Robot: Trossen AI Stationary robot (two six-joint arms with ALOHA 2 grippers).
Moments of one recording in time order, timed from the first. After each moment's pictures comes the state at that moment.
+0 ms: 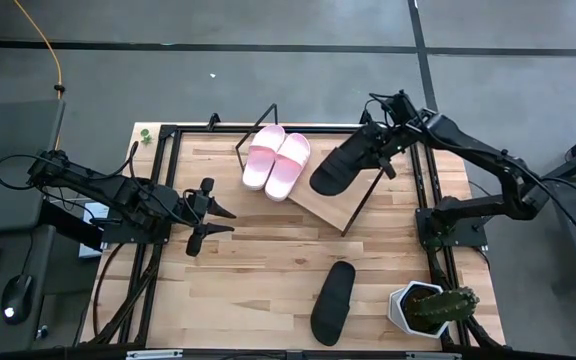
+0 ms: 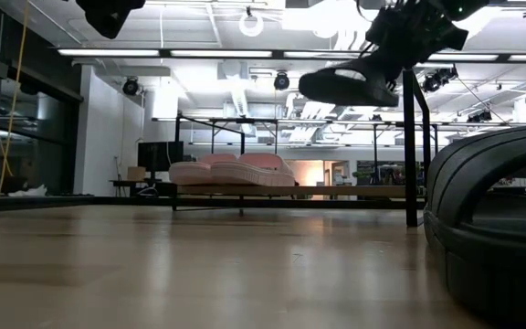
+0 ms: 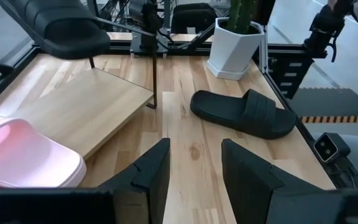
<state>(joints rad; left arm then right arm) -0.21 0.77 0.67 -0.29 -0.22 -0.14 -0.79 1.22 1.01 -0.69 -1.00 -0.31</state>
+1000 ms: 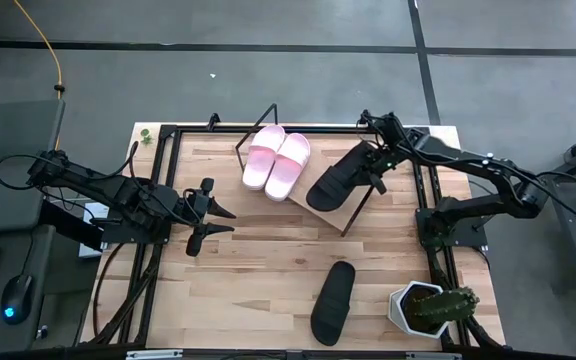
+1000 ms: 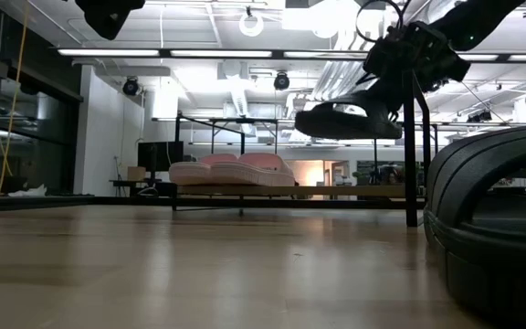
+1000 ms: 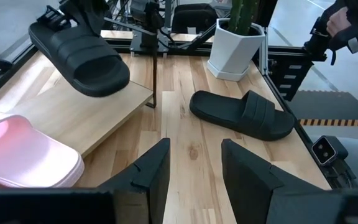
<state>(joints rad) -0.21 0.77 0.67 -0.29 -0.22 -0.16 -0.70 1.22 0.76 -0.37 -0.96 -0.13</state>
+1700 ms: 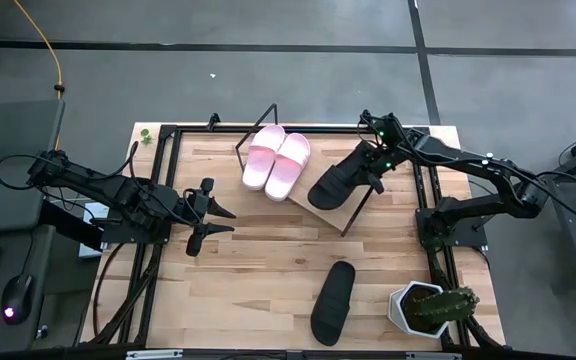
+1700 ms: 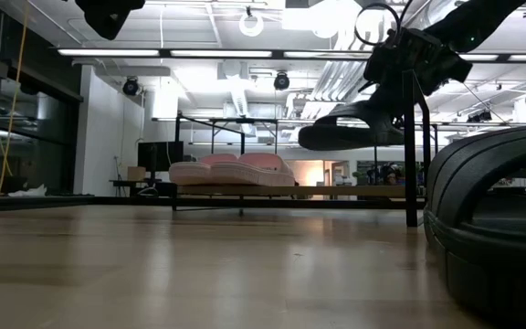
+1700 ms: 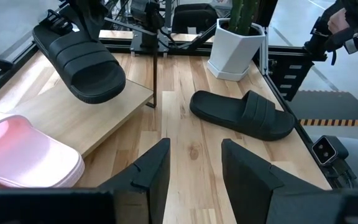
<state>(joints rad) -0.21 0.77 0.67 -0.29 -0.22 -0.16 -0.70 1.22 0.75 -0.38 -0.89 -0.08</state>
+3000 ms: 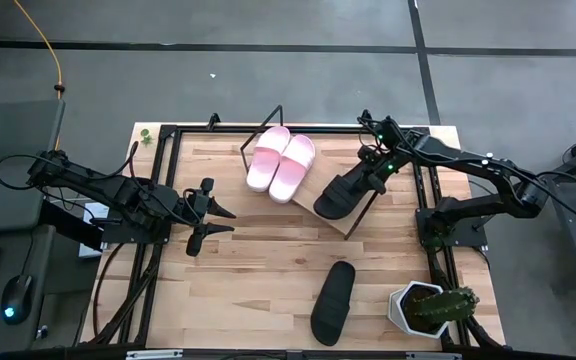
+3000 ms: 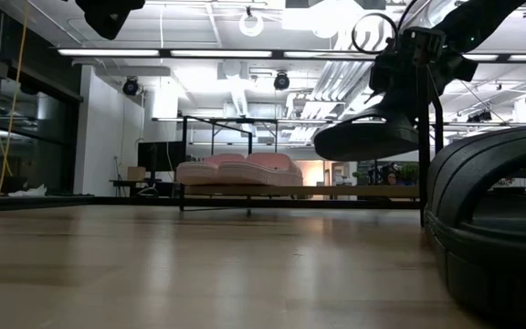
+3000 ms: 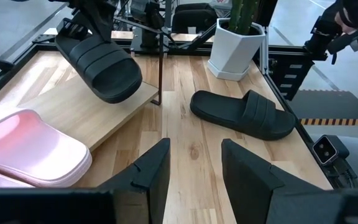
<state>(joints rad) -0.21 0.77 0.67 -0.29 -0.22 -0.16 -0.69 1.22 0.75 -0.52 -0.94 0.03</state>
